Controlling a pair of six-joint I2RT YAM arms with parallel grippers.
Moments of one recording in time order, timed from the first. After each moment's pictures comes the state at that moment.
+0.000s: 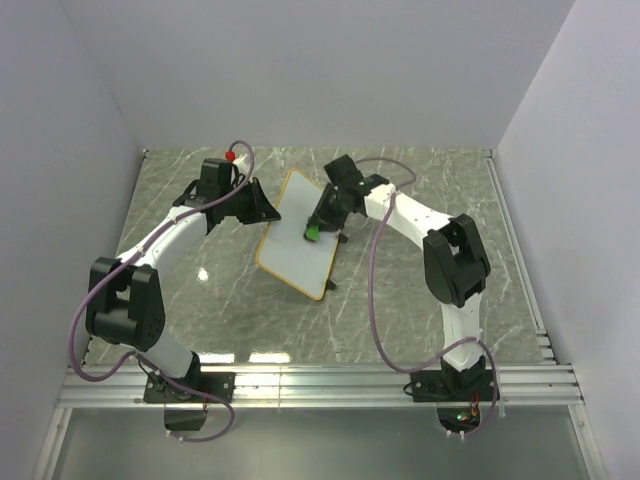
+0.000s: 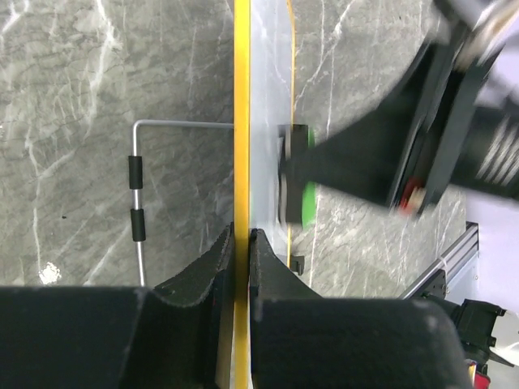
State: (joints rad) left arm -0.24 1.58 1.17 -0.30 0.49 -0.46; right arm 0.59 2.00 1.60 -0.63 -0.15 1.00
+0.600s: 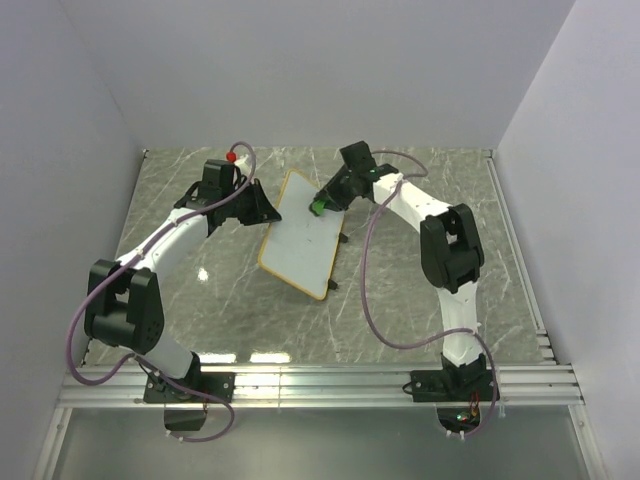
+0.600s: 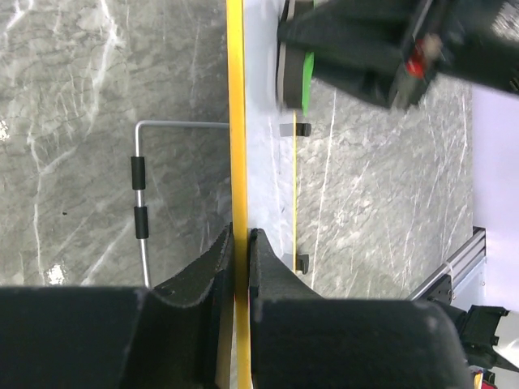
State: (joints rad) left arm -0.26 1.56 1.15 -0.29 0.45 -0.47; right arm 0.48 2.13 1.75 -0.48 -0.19 1.17
